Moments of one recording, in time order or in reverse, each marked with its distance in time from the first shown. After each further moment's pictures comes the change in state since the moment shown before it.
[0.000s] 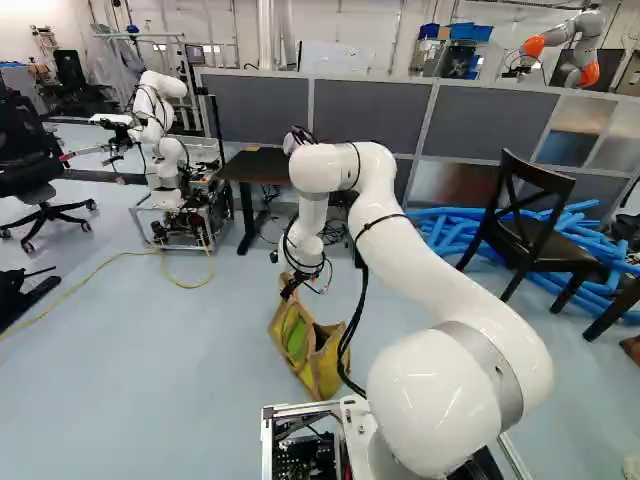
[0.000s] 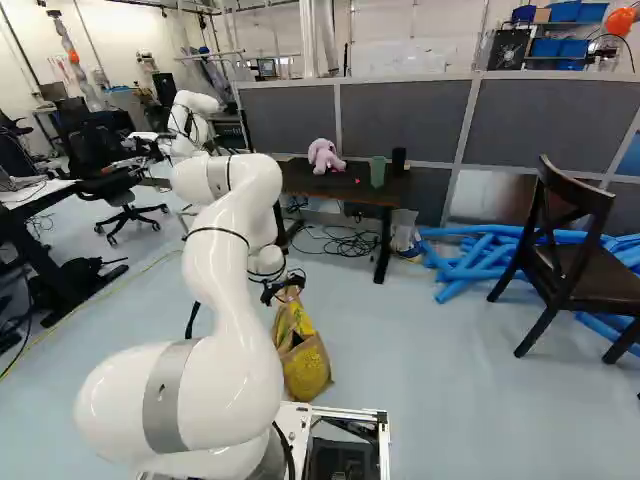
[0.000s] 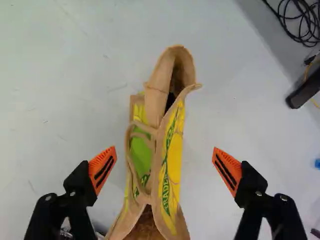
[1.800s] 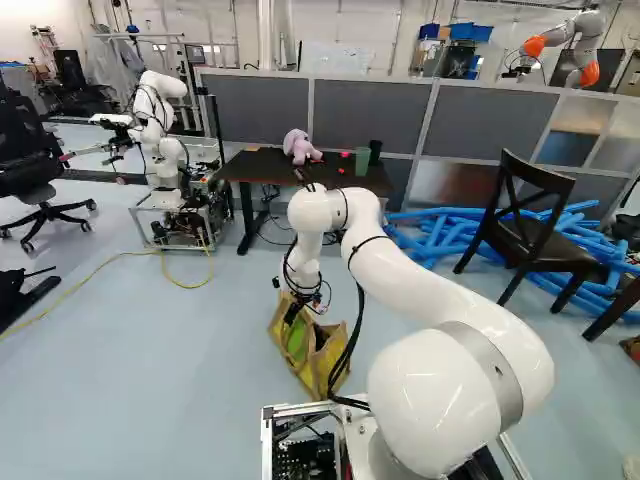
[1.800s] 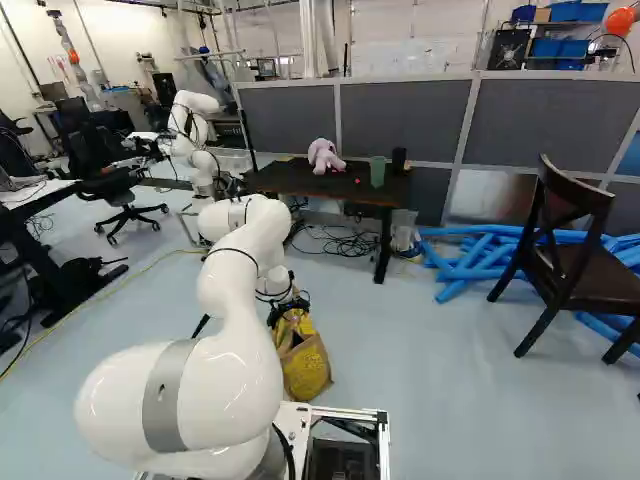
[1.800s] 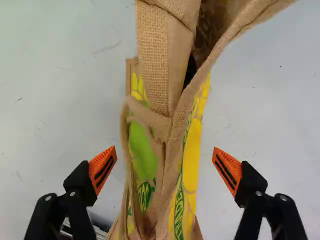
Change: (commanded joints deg) arm -0.3 -17.5 -16.7 0.0 -8.9 0.0
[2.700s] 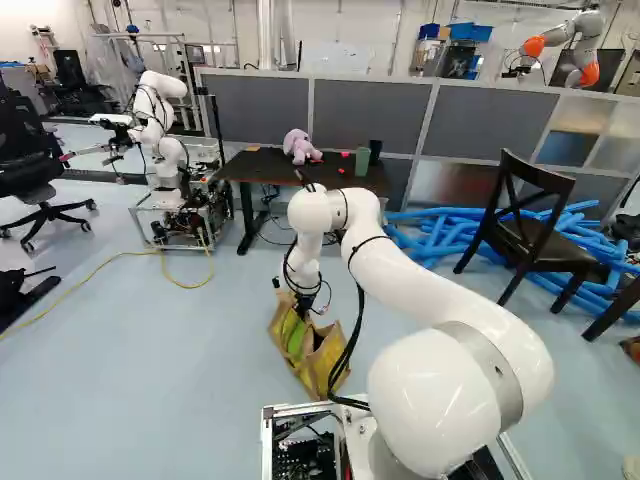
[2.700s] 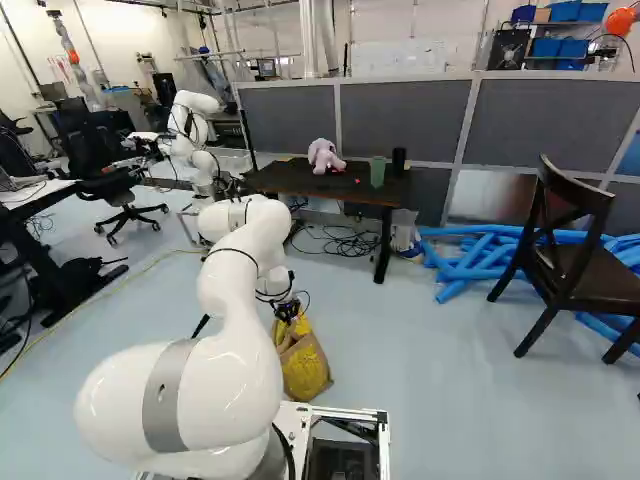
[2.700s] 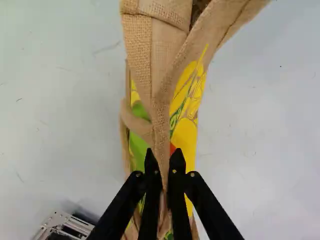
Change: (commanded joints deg) arm 0.0 0.0 0.0 0.0 0.0 0.0
